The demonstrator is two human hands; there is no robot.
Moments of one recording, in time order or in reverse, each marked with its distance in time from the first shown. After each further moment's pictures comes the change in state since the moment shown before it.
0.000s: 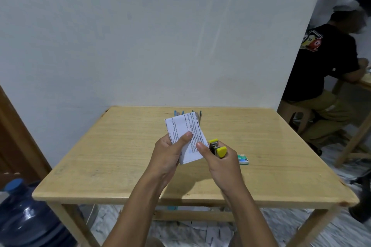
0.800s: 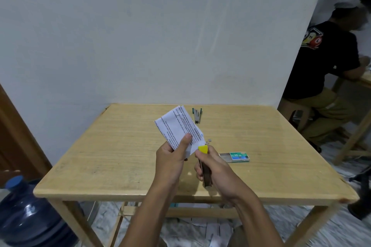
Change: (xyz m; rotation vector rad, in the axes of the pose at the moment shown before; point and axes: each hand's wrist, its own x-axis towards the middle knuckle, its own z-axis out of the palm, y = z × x) left_hand -0.012 -0.024 0.008 0.042 0.198 0.117; right_hand -0.006 0.007 -0.005 0.061 -0.405 0.213
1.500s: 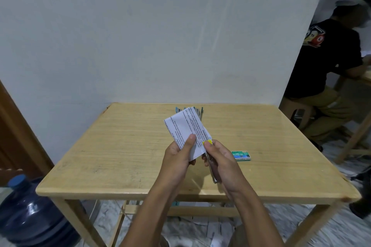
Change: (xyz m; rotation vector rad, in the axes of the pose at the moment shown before) left_hand -0.002 -0.001 0.002 0.026 -0.187 -0.062; right_hand 0.001 -0.003 -0.003 0.190 0.107 -0.093
